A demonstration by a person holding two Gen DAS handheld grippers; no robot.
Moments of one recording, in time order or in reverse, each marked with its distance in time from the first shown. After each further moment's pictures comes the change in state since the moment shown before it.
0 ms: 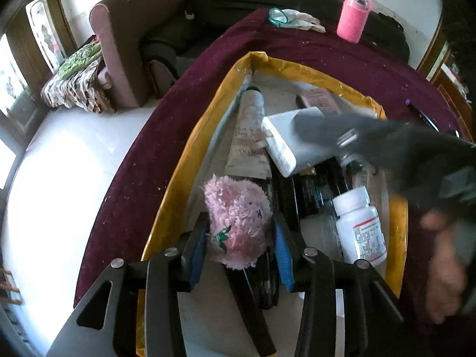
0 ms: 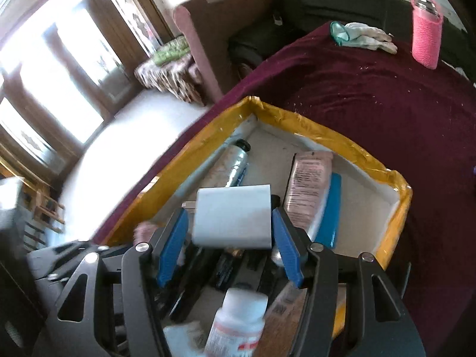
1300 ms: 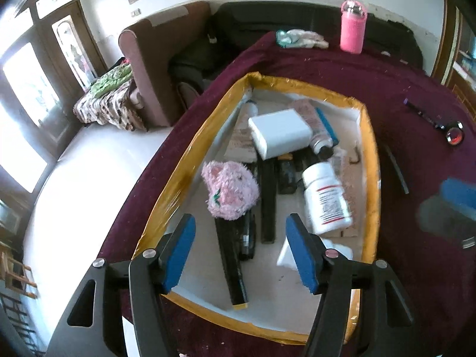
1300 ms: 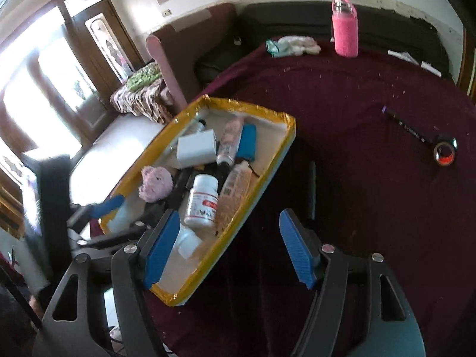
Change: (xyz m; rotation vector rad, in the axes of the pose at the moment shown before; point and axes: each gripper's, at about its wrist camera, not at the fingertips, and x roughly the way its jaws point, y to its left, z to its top) left arm -0.051 -0.039 -0.038 -0.008 -0.123 0.155; right arm -0.112 -0.010 -0.090 0.096 -0.084 -0.155
